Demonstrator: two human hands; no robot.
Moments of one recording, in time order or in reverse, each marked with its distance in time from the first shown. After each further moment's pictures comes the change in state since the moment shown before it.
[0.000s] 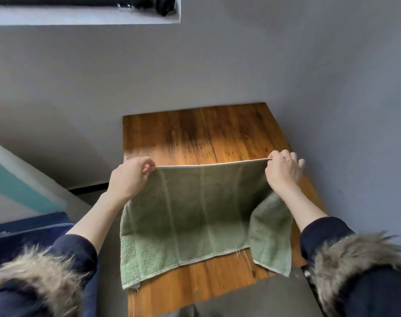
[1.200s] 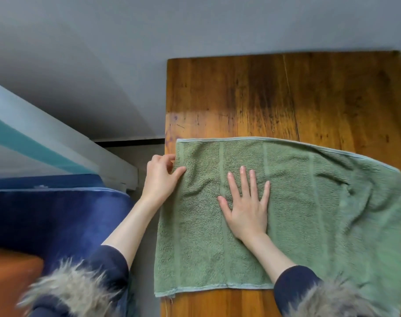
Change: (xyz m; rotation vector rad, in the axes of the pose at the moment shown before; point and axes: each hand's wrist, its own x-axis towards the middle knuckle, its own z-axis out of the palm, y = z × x) left_hand 0.026 -0.122 0.127 -0.313 -0.060 -0.393; right_hand -0.094 -0.184 0.198 0.104 -0.343 -0.466
